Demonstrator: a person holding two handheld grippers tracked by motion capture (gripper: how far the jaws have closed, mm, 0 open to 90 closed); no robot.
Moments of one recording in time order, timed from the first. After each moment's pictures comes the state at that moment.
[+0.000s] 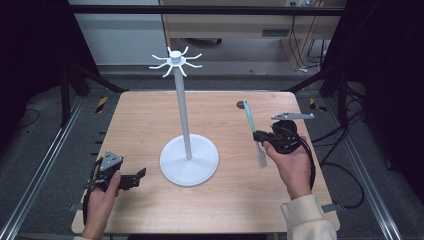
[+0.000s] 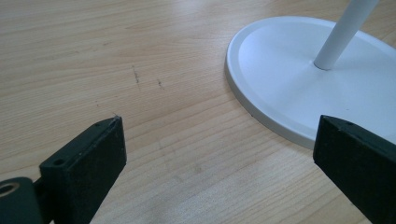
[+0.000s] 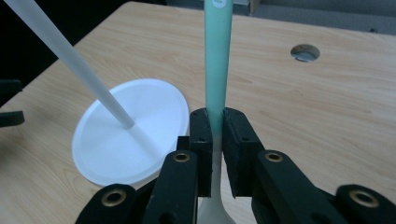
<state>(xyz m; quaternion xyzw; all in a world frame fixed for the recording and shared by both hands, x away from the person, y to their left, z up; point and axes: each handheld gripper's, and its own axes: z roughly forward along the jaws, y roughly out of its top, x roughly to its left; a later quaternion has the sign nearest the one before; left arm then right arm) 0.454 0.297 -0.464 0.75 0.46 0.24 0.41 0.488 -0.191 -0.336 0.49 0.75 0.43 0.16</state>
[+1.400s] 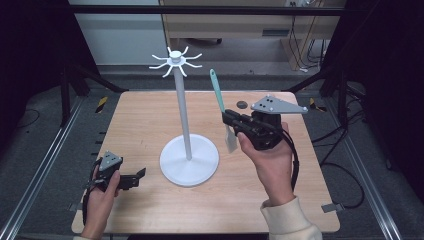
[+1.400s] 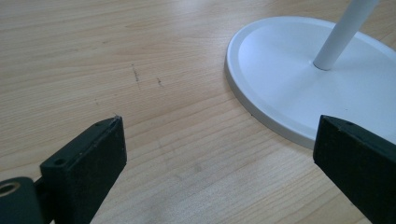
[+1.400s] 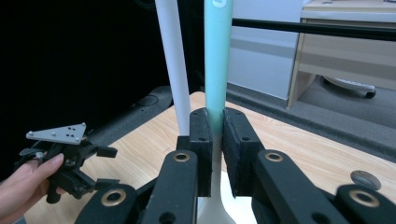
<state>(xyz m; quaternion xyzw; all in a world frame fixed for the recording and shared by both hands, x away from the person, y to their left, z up) 0.454 0.298 -0.465 0.75 0.47 0.24 0.41 0.442 -0.120 -0.250 0.35 0.72 0.57 0.21</state>
